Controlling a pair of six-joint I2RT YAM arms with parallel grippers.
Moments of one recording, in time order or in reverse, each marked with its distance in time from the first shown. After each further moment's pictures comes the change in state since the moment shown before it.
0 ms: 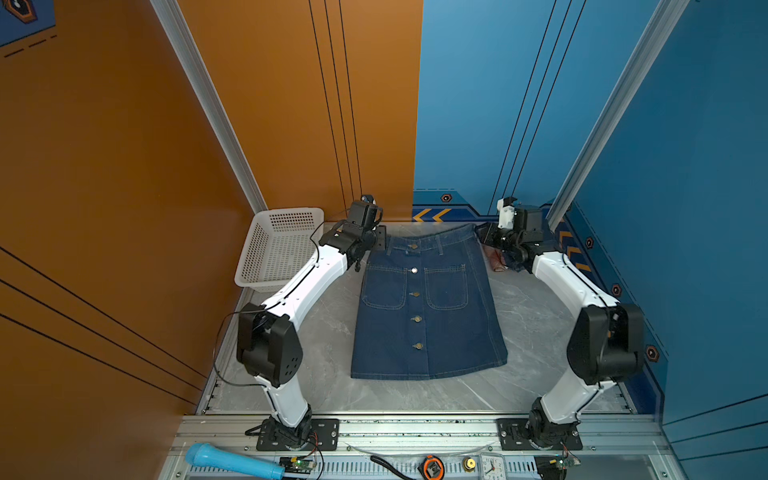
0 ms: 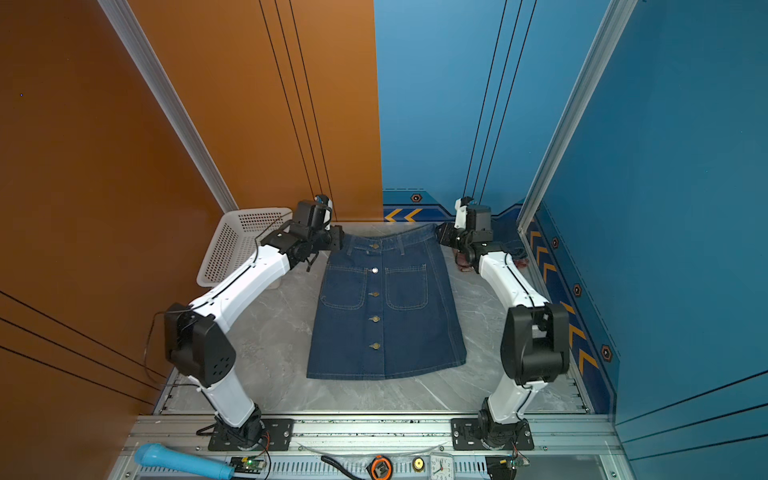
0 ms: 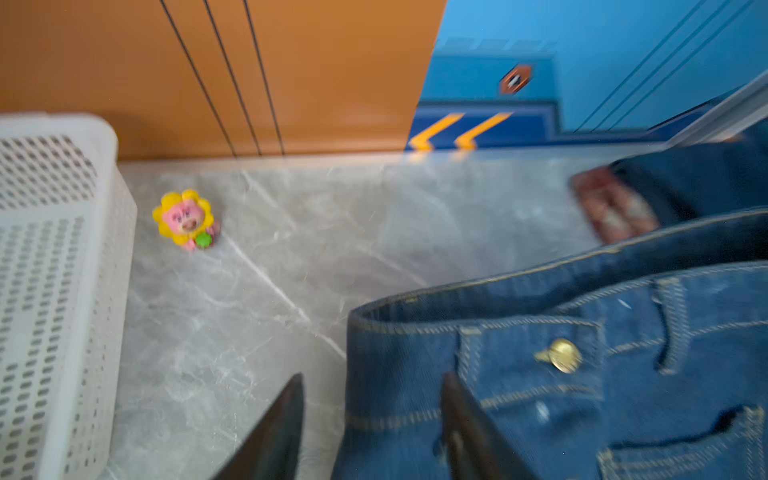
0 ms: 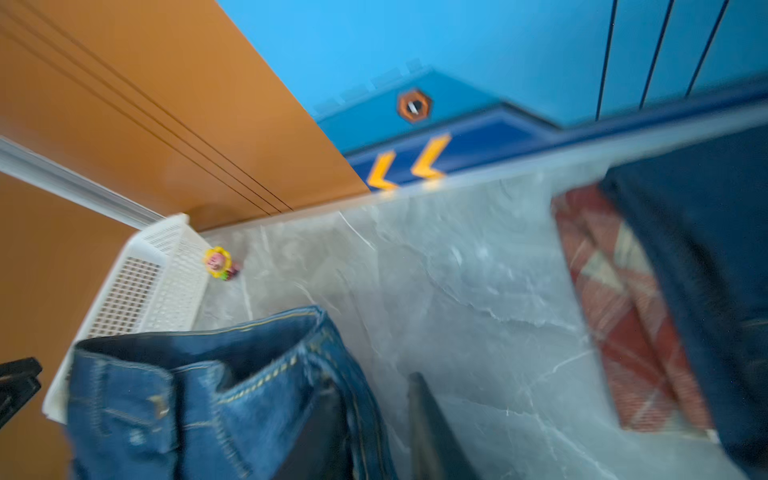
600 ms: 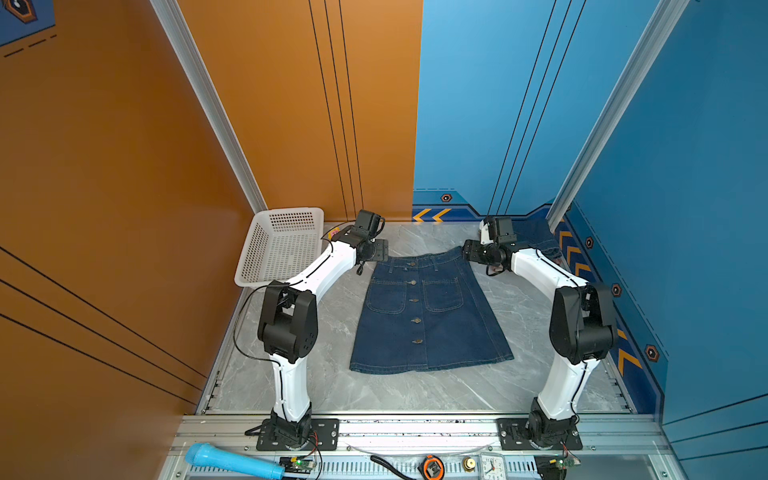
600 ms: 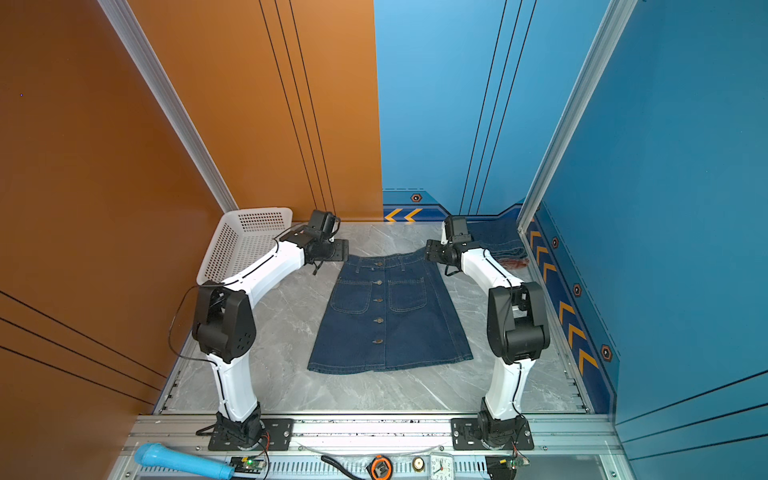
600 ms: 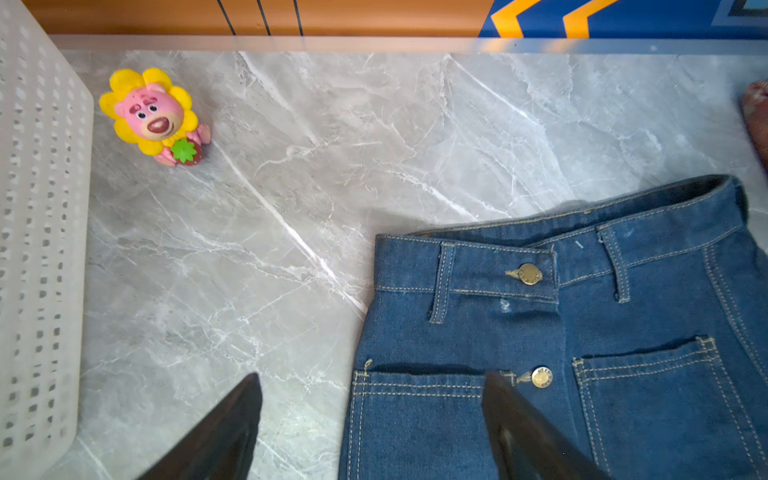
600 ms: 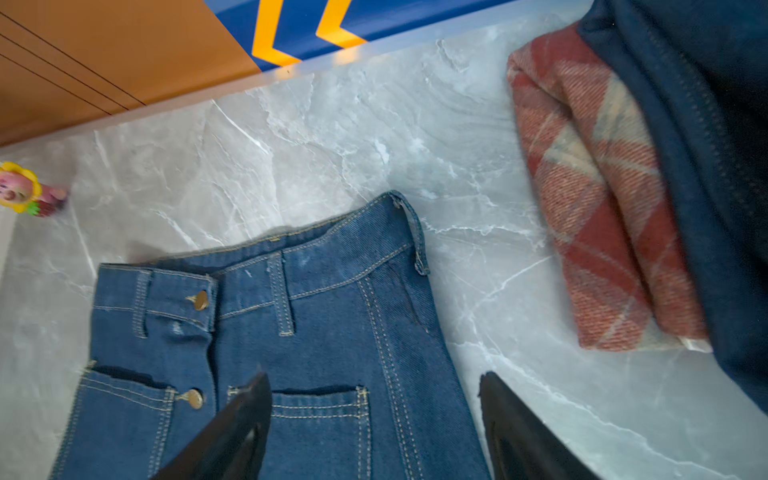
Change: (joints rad) left arm 0.020 0.128 0.017 -0.063 -0.001 -0.017; right arm 0.082 0.099 0.043 -0.197 0.214 -0.103
